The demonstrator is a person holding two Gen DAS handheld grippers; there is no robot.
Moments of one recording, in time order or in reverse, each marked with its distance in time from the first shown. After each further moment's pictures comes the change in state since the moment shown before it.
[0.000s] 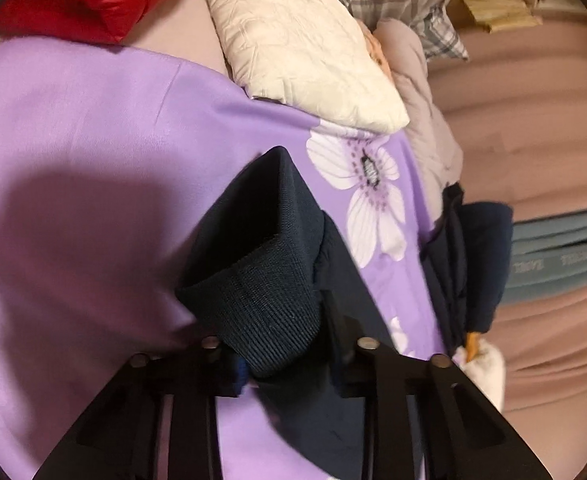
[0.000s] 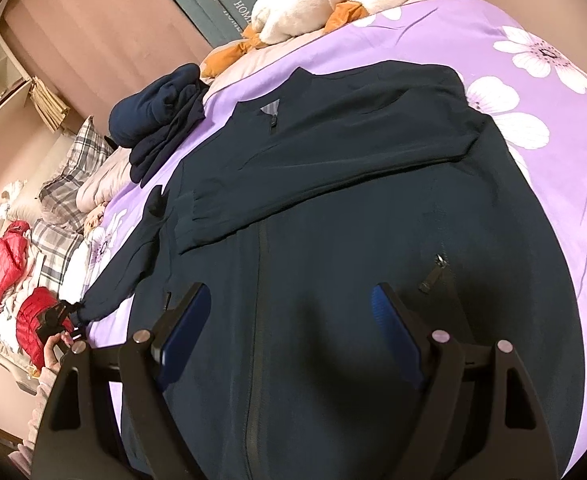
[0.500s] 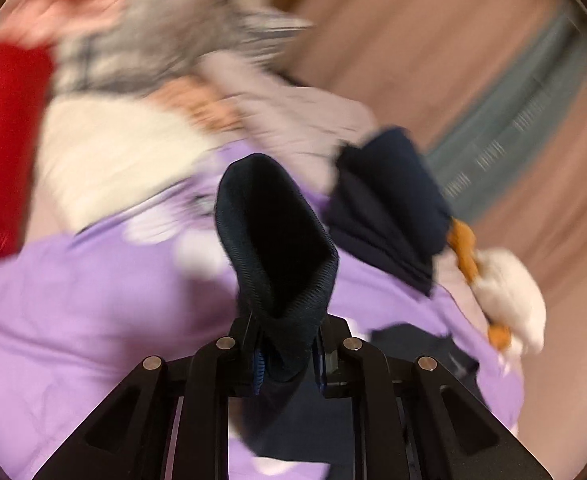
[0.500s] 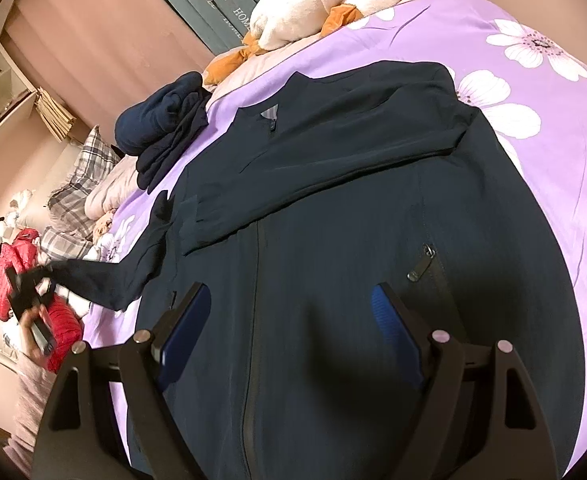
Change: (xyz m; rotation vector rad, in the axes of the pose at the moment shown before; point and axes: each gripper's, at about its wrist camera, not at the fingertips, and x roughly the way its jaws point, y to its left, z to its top) left arm -0.062 -0.200 -0.089 0.606 -0.117 -0.014; right arm -0.008 -0.013 -0.007 0.020 -0.018 0.045
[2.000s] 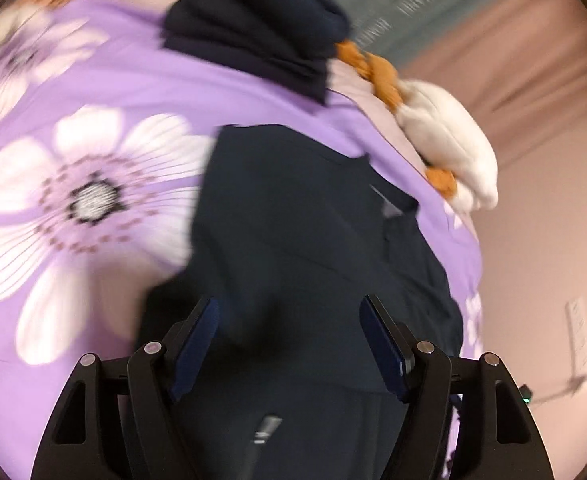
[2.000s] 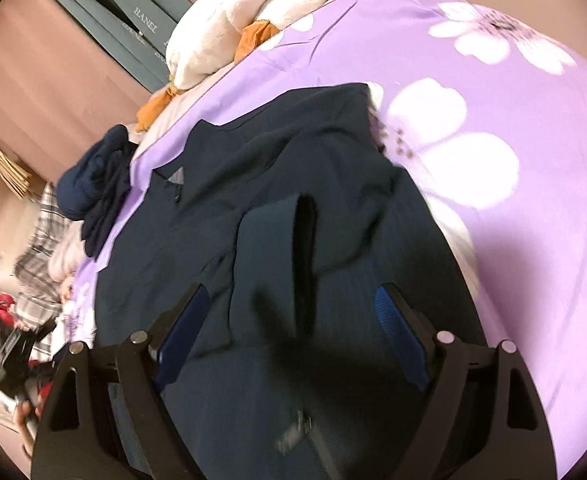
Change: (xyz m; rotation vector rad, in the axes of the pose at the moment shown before) left arm 0.096 -0.096 -0.125 0.083 0.469 -0.252; right arm 0.058 -0.097 0.097 0.135 -0.048 -0.110
